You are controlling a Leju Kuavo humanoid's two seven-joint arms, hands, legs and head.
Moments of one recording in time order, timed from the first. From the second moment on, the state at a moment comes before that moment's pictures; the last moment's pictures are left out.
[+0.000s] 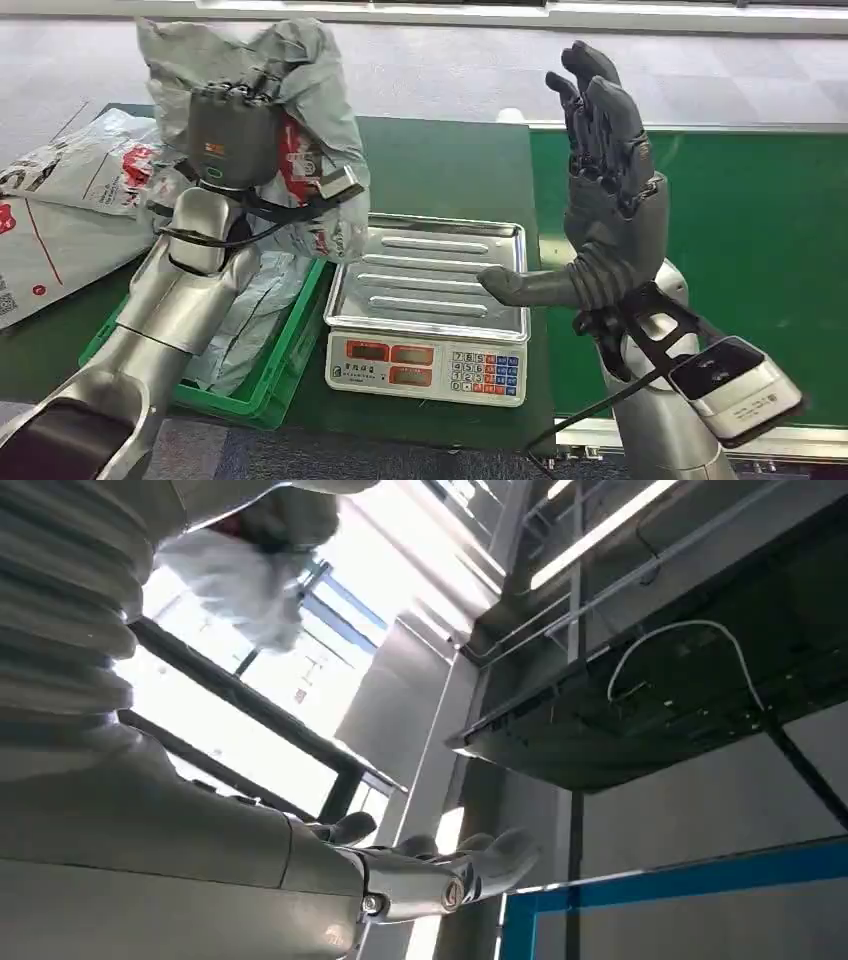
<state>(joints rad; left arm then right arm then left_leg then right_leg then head) -0.83 0.06 -0.45 -0.99 -1.35 0.69 -0.03 -0.45 -0.05 0.34 -1.85 0.22 0.16 -0.70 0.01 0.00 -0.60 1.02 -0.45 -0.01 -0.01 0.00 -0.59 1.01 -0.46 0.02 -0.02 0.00</state>
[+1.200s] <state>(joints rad) -0.80 0.17 -0.26 -0.90 -1.50 0.55 0.20 -0.47 -0.05 0.36 -1.87 0.20 0.17 -0.70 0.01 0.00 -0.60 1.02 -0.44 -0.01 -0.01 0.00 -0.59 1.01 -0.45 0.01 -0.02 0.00</state>
